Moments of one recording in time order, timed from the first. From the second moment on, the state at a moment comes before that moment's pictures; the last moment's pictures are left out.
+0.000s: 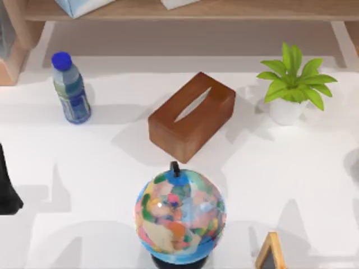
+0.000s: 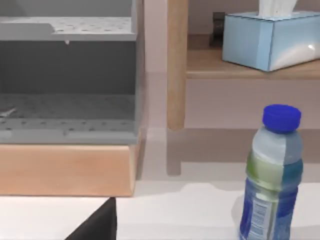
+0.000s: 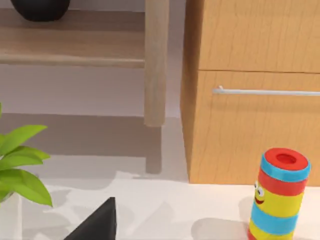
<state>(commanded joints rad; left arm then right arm) 0.00 0.00 0.00 0.00 0.00 0.00 -0.38 0.84 0.08 0.70 -0.36 -0.04</state>
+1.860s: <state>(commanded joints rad) 0.00 0.00 0.00 0.00 0.00 0.00 -0.66 2.04 0.40 1.52 -0.62 -0.07</state>
